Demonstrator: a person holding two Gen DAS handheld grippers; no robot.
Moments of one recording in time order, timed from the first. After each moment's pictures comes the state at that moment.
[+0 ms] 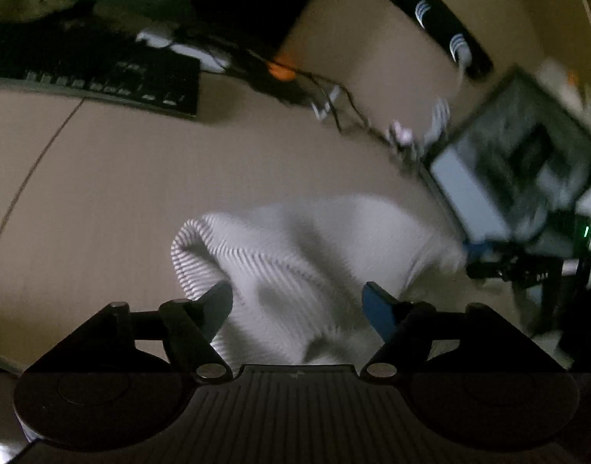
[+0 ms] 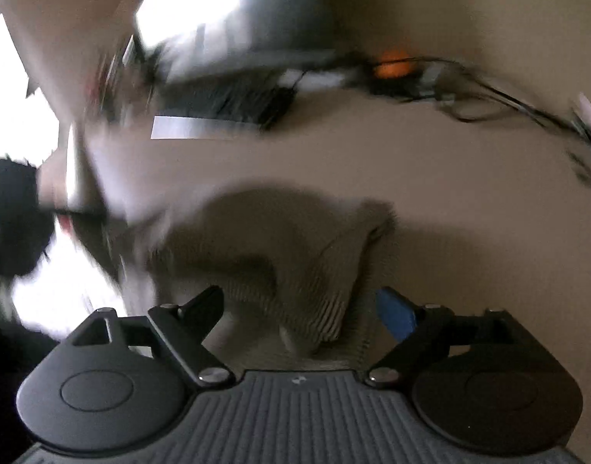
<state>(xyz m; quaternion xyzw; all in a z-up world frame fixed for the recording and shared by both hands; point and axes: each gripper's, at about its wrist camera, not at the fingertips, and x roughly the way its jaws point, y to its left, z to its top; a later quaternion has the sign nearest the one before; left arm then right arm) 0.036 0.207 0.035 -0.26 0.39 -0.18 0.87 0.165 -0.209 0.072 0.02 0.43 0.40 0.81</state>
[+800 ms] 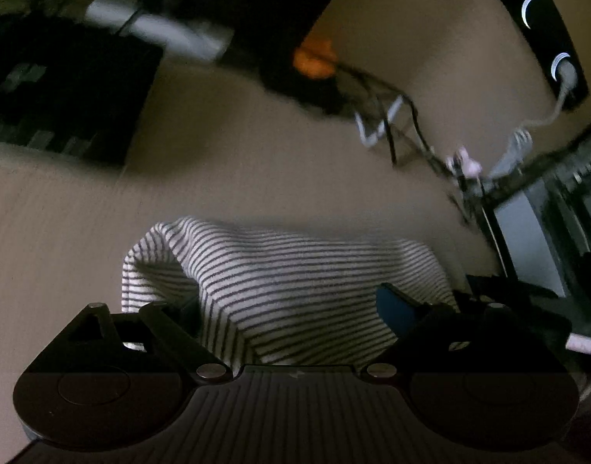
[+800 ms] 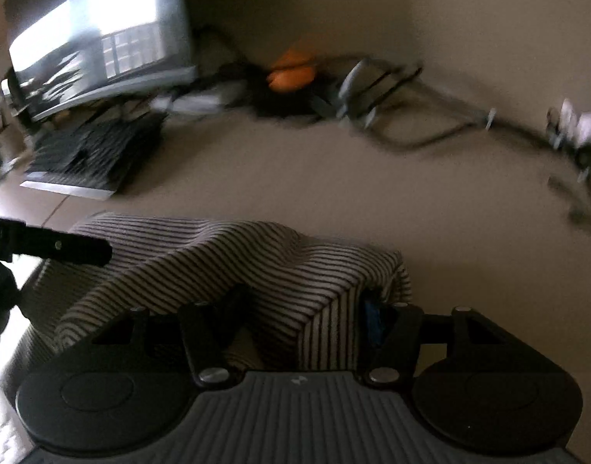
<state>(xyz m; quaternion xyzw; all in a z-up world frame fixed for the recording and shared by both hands) 0.265 0.133 0.006 -0.23 0.43 -0.14 0.86 0.296 -0.105 0.003 -0.04 0.43 0.26 0.87</state>
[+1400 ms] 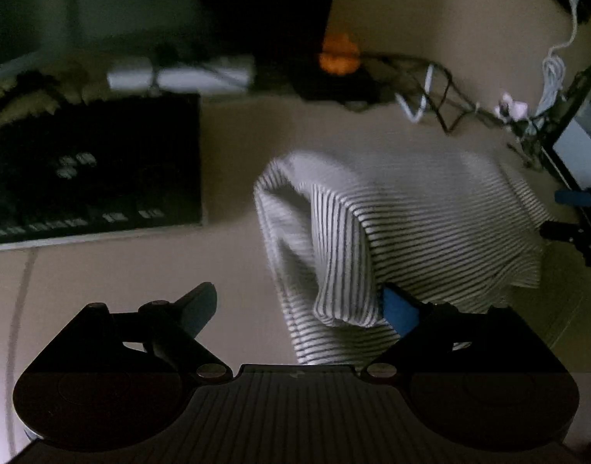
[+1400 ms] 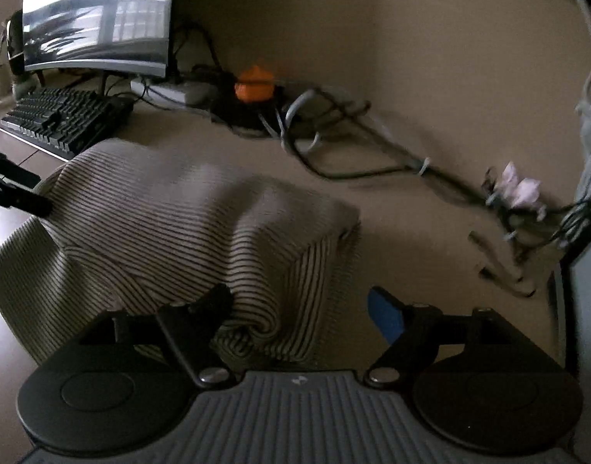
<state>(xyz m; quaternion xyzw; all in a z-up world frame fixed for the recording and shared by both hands) 0.232 0.144 0.028 -0.05 0.44 -0.08 0.89 0.276 -0.141 0.026 -0.16 0.37 0.25 0.88</state>
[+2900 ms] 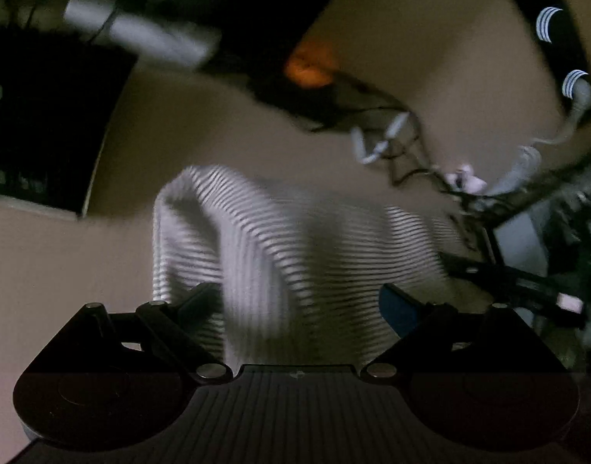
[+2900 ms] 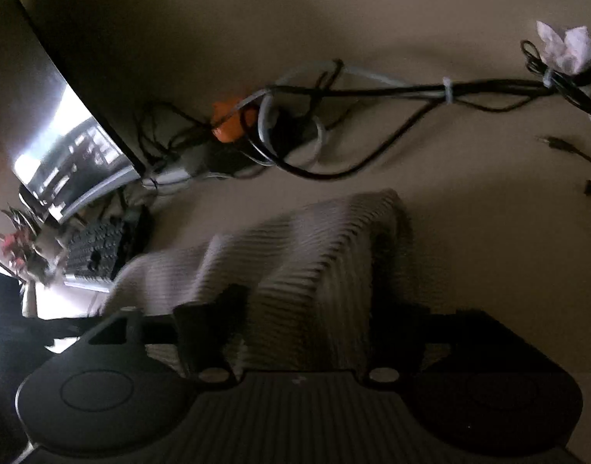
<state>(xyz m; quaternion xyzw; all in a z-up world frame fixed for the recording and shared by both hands) 0.281 0.112 -0.001 -0.26 0.45 -0.13 0.84 0.353 -0.178 -0.026 0.15 0.46 0.30 0.82</state>
